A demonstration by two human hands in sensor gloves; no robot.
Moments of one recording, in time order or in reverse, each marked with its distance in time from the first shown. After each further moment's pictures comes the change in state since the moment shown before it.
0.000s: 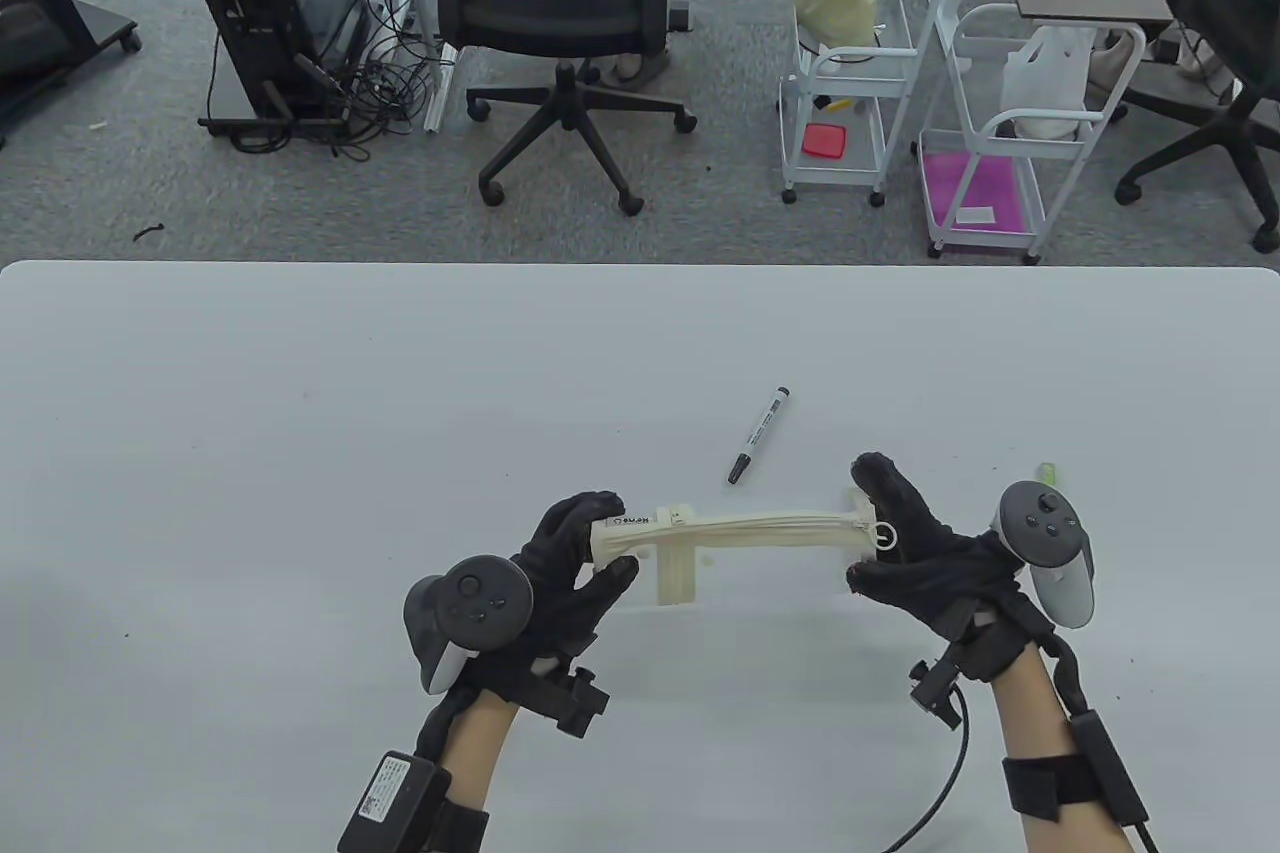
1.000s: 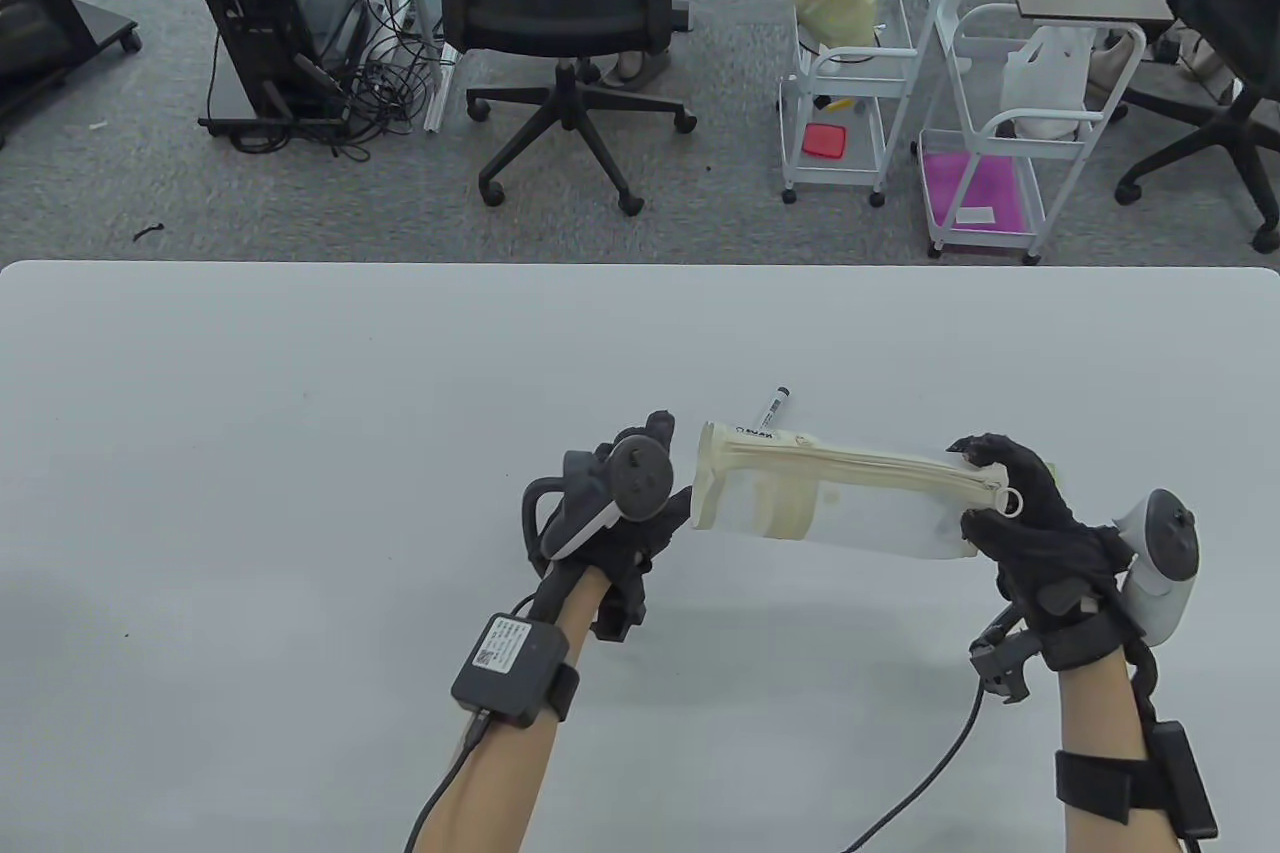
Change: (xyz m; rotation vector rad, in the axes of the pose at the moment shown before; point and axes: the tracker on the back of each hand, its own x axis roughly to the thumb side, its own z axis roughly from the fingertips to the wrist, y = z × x) left_hand 0.014 -0.081 -0.123 -0.297 0.176 -0.563; right_hand 0.008 -0.070 0.035 -0.251 -0.108 -0.264
